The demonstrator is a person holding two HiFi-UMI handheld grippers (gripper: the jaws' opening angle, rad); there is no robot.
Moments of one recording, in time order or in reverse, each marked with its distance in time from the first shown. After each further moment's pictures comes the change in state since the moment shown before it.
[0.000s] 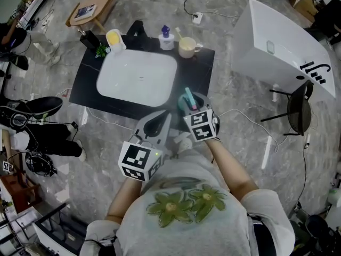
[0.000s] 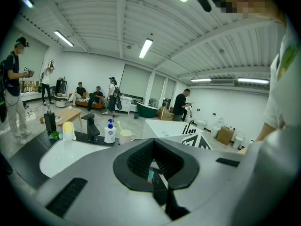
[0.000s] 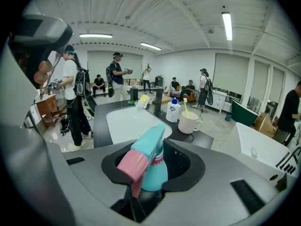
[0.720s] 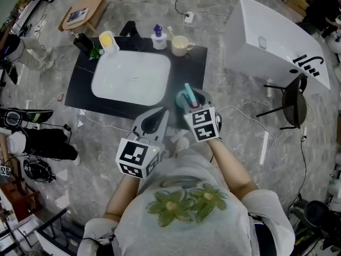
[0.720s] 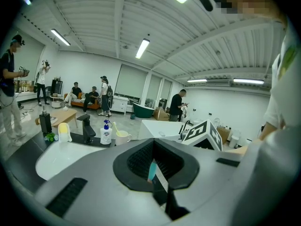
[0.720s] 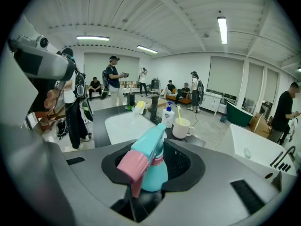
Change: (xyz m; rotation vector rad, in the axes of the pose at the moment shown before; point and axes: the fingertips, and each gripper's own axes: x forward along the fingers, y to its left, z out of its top) left arm 0.001 -0.006 0.002 0.016 -0.007 -0.047; right arm -0.037 -0.009 0.027 0.023 -0.028 -0.044
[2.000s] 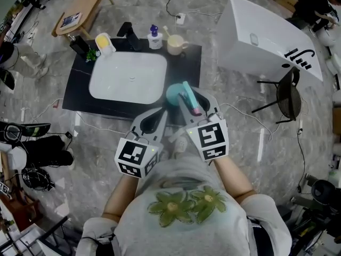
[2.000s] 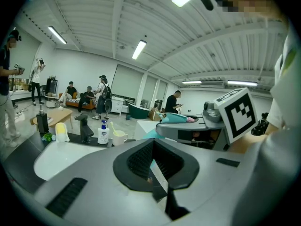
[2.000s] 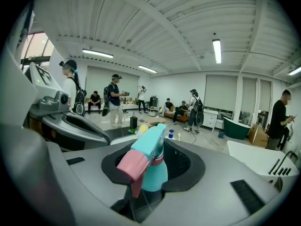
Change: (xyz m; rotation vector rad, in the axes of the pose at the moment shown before) left arm -0.022 -0.003 -0.004 0.008 -0.008 -0.067; right arm -0.091 0.036 0.092 -0.012 -0.226 -0.039
